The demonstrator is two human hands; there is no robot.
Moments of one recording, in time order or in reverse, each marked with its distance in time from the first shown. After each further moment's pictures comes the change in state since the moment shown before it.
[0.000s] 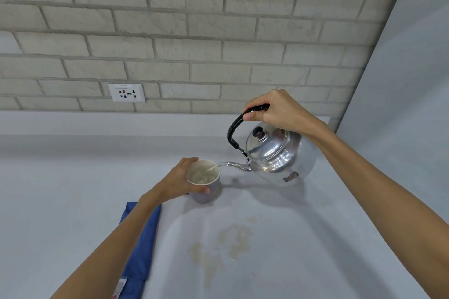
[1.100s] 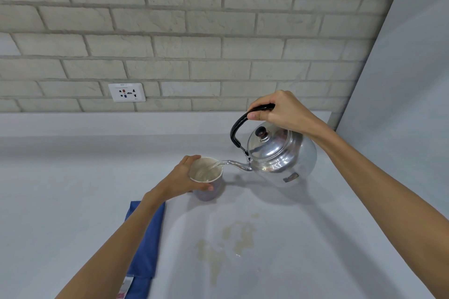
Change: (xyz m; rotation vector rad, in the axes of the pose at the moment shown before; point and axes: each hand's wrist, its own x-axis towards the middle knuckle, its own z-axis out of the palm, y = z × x) left_hand 0.000 0.001 -0.001 -0.007 -0.020 -0.014; right_hand -0.007 0.007 0.007 0.074 0.069 0.053
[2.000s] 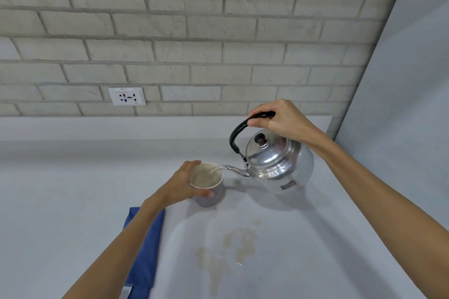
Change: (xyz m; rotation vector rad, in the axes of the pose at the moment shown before) left_hand 0.002 -0.001 0.000 0.005 -0.006 0.016; right_hand 0.002 0.009 0.008 0.055 0.019 0.008
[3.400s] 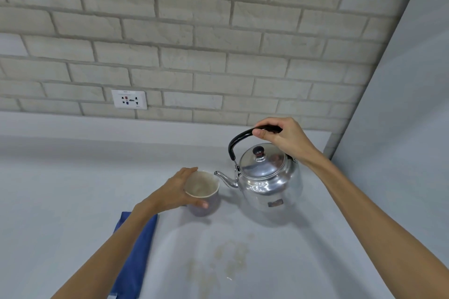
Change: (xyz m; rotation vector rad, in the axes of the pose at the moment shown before) left_hand -0.007 0.006 -0.005 0.057 -0.024 -0.014; right_hand -0.006 0.021 0.004 0.199 0.060 -0.004
